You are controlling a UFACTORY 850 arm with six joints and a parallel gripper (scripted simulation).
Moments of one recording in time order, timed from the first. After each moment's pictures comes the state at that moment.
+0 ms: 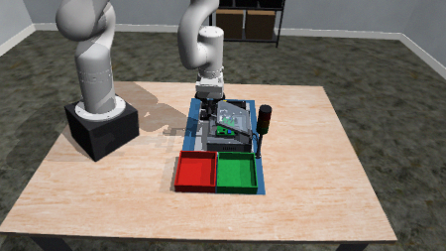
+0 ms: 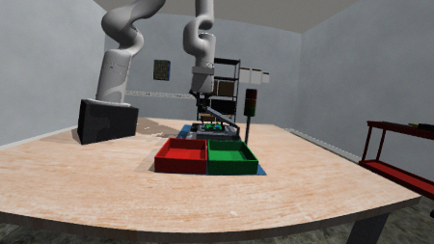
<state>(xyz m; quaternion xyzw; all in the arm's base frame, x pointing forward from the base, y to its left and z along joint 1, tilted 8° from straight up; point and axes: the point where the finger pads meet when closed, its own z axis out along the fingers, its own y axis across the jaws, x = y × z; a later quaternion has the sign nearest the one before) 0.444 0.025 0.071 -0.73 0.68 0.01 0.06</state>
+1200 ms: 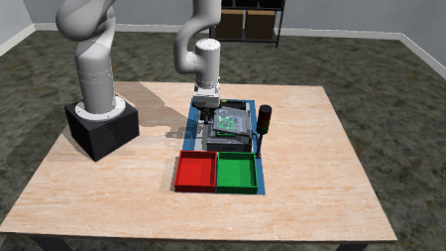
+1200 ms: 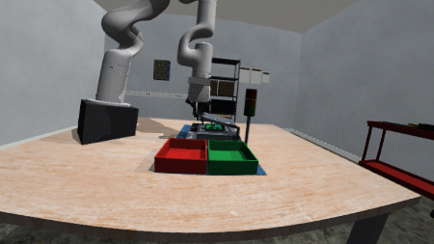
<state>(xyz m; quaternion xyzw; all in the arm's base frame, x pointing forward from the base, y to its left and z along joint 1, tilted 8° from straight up) 0.434 0.029 0.027 -0.73 0.68 0.02 0.06</state>
